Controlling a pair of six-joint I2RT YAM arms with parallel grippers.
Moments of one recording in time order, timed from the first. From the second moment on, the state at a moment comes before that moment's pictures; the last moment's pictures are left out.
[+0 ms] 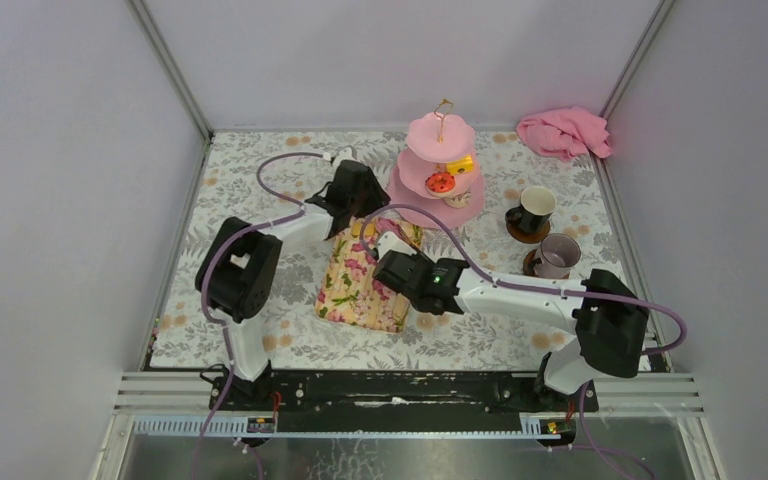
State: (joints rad) left arm -0.47 1.90 1.19 0.10 -0.05 -0.78; right arm 1.12 1.56 1.07 -0.62 0.63 0.10
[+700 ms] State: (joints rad) left arm -0.42 1.69 1.06 0.11 -0.20 -0.86; right arm 1.12 1.46 1.12 -0.61 0.63 0.11
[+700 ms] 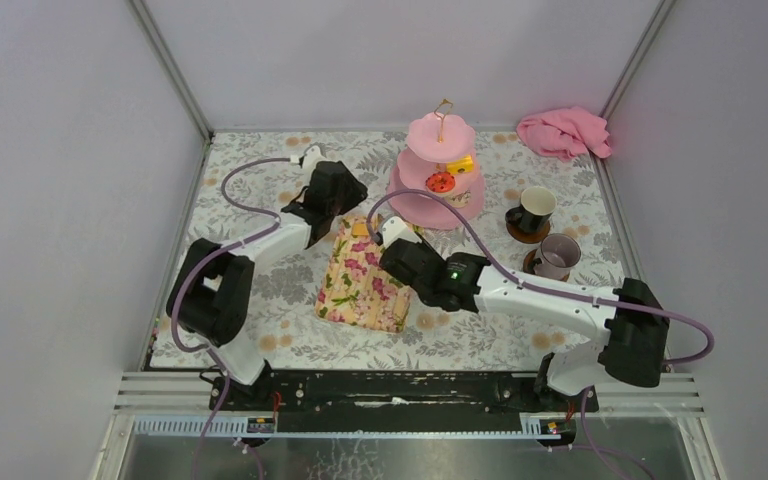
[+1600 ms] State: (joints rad) left arm -0.41 1.55 0.92 0.19 -0.22 -0.91; right arm 1.17 1.32 1.32 -0.78 0.69 0.26
